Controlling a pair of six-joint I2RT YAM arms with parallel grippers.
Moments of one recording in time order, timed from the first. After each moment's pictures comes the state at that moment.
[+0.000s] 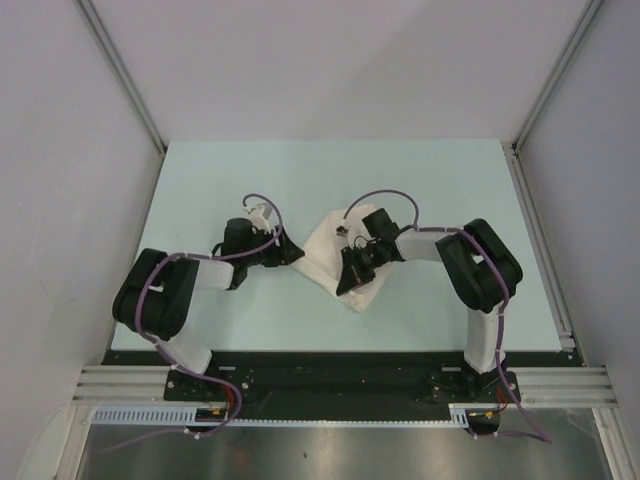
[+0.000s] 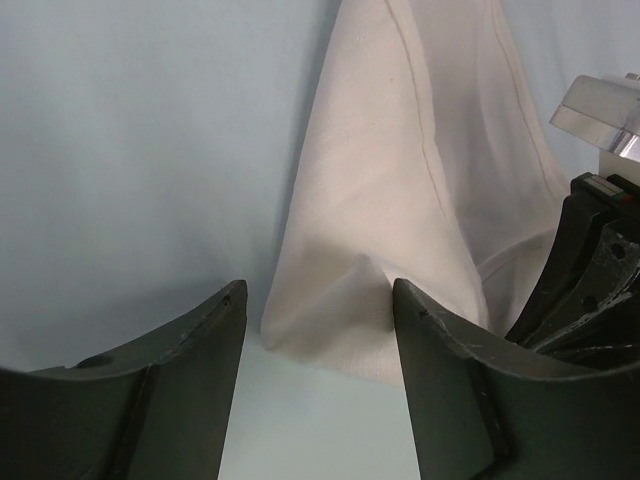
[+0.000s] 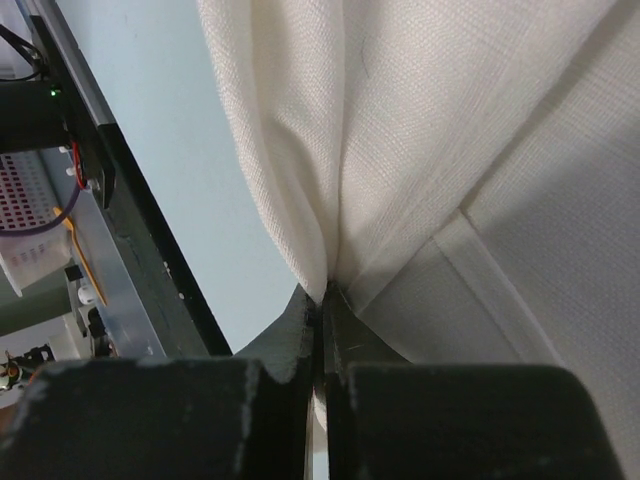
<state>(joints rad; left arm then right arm) -0.27 1.64 0.57 0.52 0.43 -0.47 0.56 1.95 1.06 -0.21 -0.81 0.20</state>
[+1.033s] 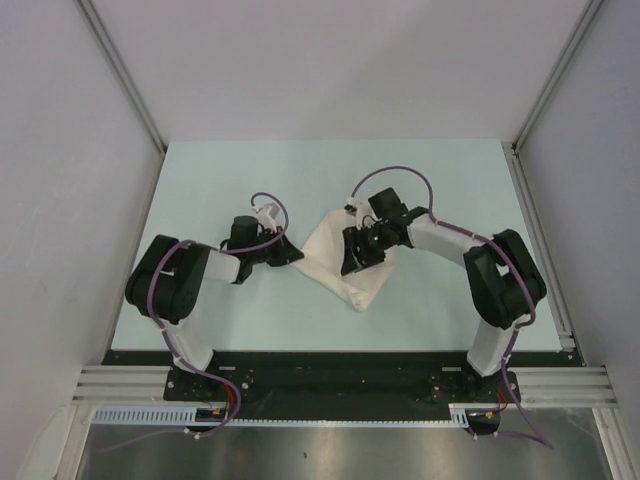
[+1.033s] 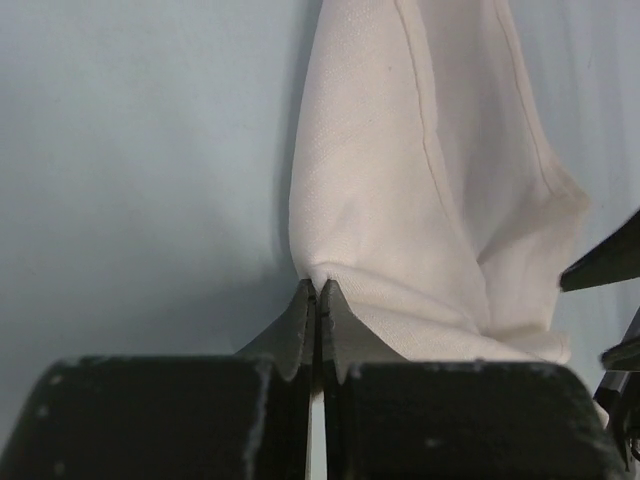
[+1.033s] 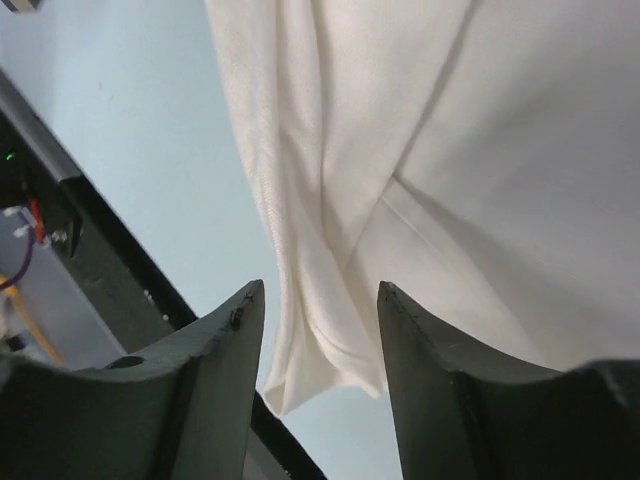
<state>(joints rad) -0.28 1.77 0.63 0.55 0.51 -0.49 0.54 1.82 1.16 -0.42 -0.61 0.19</state>
